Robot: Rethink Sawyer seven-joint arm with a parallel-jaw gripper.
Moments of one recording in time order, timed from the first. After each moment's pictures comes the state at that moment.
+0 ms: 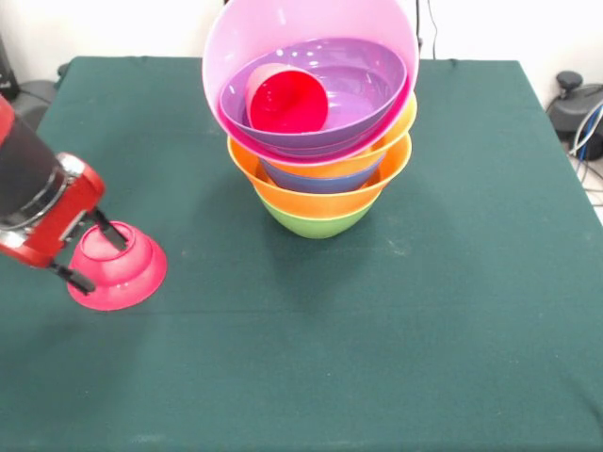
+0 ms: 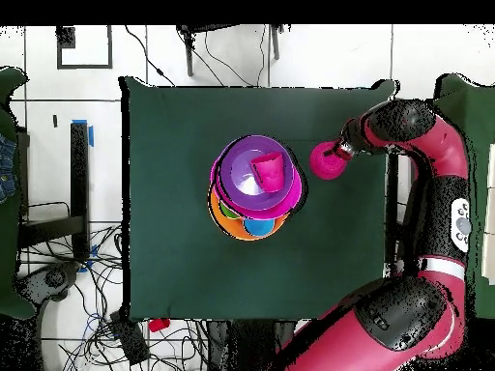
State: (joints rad) arm -0.81 -0.07 0.68 0.69 -0.45 1.37 0.31
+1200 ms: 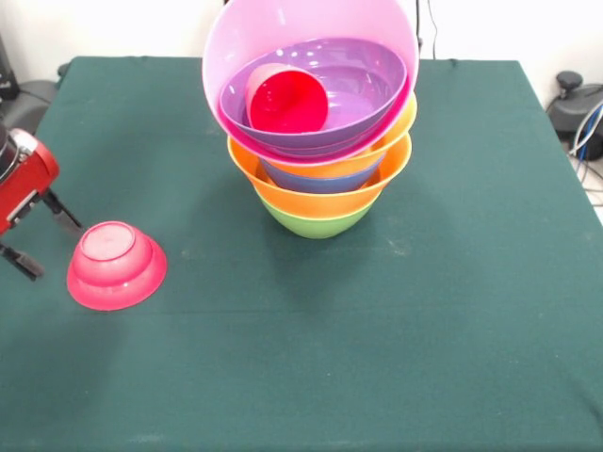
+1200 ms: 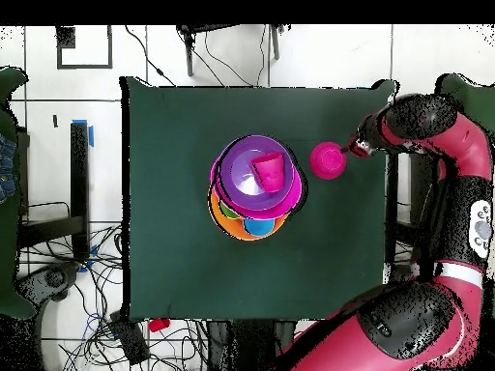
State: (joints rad) arm -0.81 -0.12 0.63 0.68 -0.45 1.37 0.31
